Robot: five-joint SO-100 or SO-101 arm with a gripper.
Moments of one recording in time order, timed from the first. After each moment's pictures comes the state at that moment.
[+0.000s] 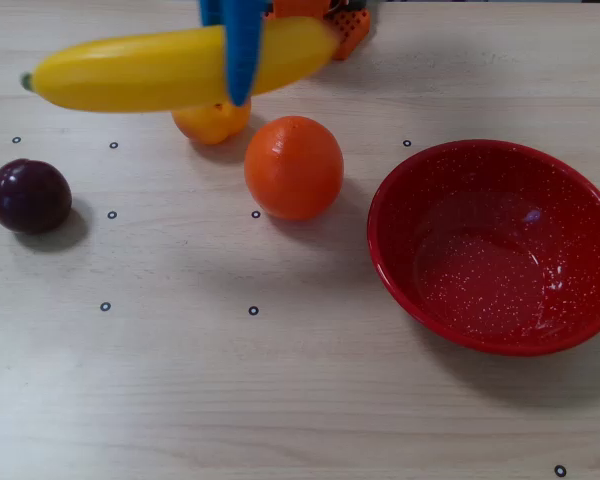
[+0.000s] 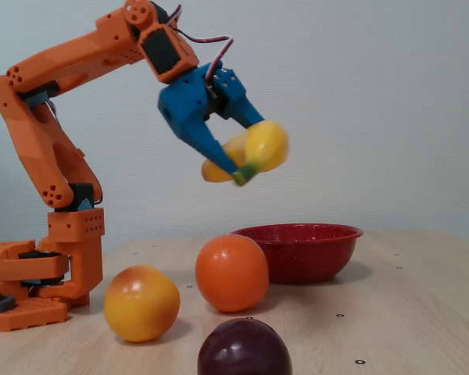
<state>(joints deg) 11.4 120.6 95.5 78.4 -26.7</state>
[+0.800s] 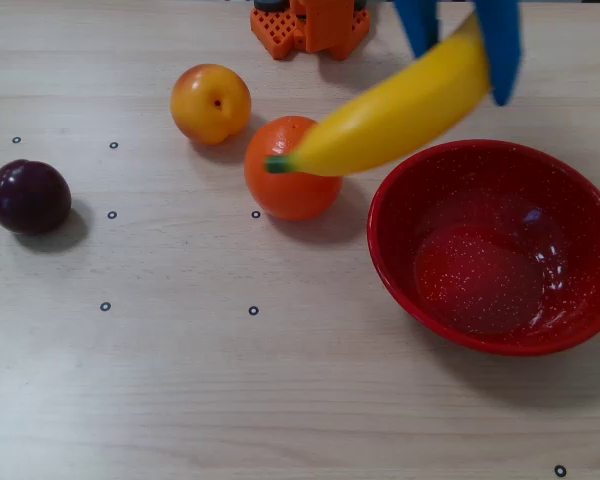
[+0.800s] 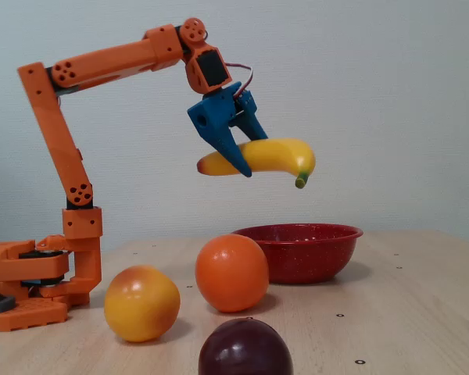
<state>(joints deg) -23.4 105.0 79.5 85.0 -17.5</state>
